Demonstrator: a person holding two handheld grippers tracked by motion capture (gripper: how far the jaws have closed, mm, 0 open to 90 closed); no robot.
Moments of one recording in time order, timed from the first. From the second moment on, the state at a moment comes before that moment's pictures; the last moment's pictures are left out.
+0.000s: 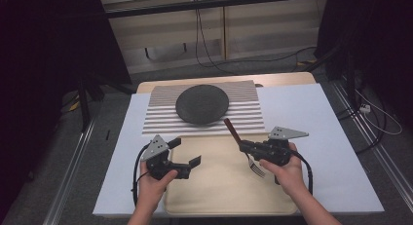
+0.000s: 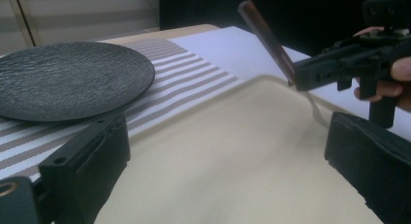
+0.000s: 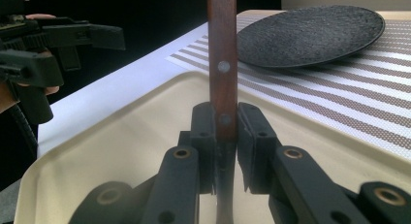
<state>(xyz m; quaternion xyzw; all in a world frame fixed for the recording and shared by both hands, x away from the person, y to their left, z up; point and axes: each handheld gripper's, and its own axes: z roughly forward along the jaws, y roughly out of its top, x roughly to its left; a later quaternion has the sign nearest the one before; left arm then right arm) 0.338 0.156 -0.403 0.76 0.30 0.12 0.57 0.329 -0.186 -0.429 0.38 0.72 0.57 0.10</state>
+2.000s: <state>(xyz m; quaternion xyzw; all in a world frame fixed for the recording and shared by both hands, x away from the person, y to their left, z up) 0.366 0.131 -0.389 0.69 0.37 -0.08 0.62 0.314 -0.173 -0.427 0.33 0.73 0.58 0.15</state>
